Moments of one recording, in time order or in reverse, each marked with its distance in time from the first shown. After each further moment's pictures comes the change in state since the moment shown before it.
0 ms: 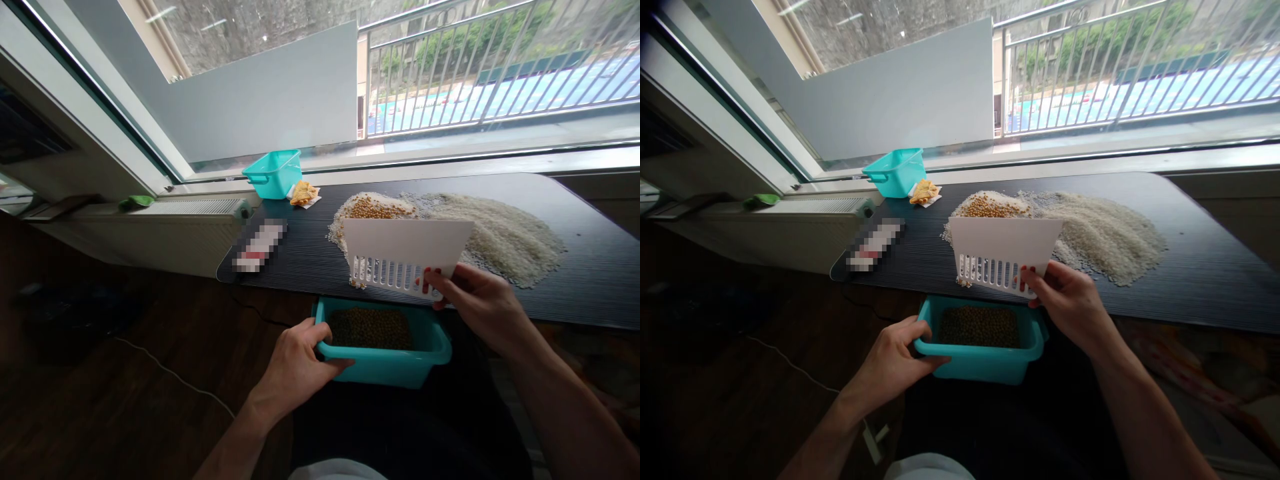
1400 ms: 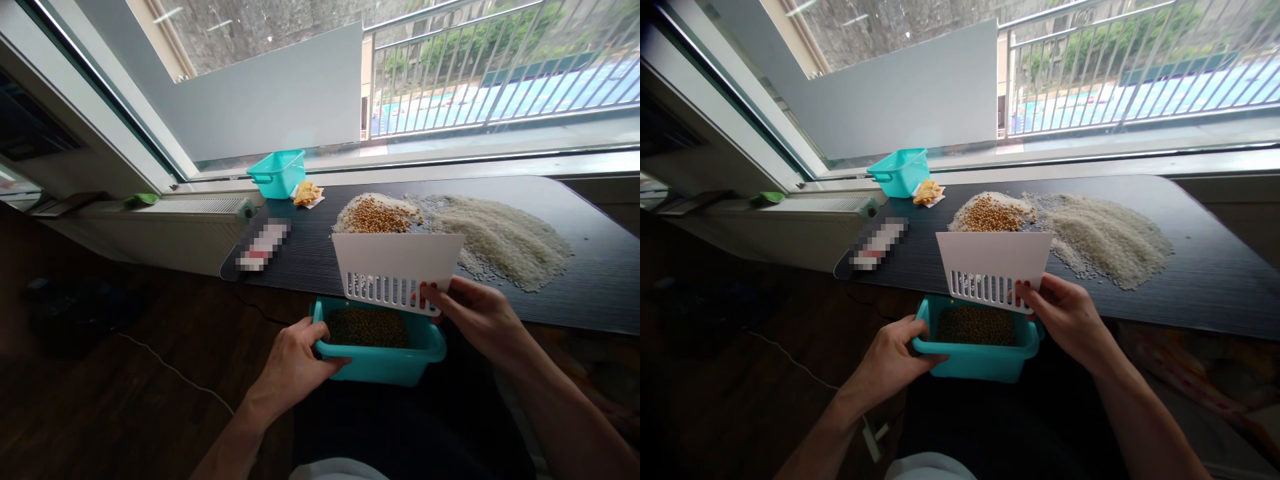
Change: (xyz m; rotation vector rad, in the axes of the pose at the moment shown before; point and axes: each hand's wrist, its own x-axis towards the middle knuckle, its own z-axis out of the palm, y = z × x) left_hand -0.001 -0.003 -0.003 0.005 0.015 -0.022; right_hand -0.010 0.008 0.004 0.107 -0.076 0.071
